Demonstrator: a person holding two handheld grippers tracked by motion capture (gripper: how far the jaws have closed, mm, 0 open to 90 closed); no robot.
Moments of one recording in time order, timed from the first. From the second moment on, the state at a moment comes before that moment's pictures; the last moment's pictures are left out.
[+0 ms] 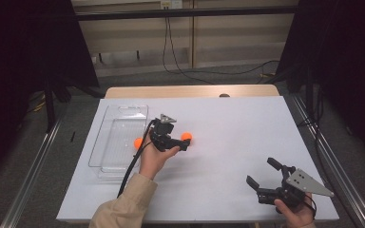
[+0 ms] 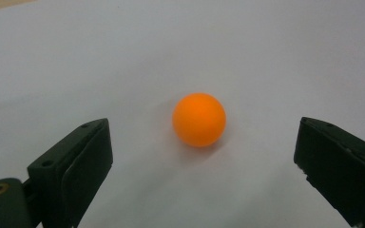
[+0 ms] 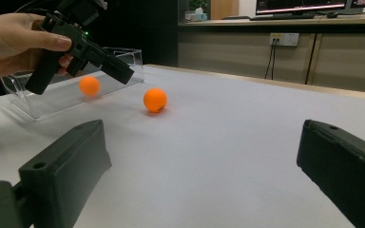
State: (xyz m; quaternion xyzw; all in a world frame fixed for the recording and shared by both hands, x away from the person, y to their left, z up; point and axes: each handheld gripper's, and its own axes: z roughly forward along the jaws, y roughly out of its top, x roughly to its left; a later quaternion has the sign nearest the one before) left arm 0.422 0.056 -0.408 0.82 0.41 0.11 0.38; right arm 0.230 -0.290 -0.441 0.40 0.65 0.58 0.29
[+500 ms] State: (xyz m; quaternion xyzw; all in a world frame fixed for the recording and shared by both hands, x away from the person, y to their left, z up) left arm 0.425 0.054 -0.412 0.82 0.41 0.12 0.38; right arm 0.231 -0.290 -0.441 0.40 0.65 0.58 0.29
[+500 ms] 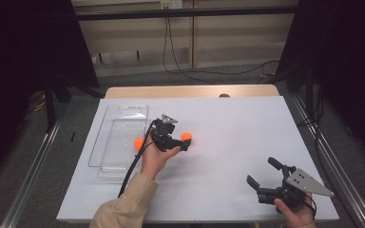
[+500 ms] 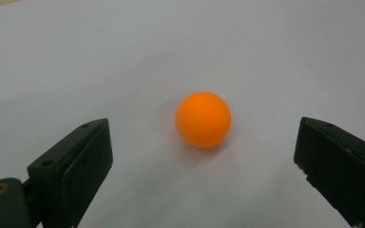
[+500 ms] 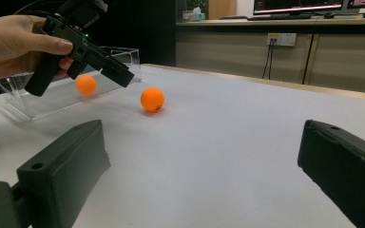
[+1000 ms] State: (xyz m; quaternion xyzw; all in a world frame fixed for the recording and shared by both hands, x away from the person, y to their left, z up) left arm 0.429 0.050 -0.419 0.82 0.41 0.12 0.37; right arm 0.231 -0.290 -0.441 0.40 0.65 0.58 0.29
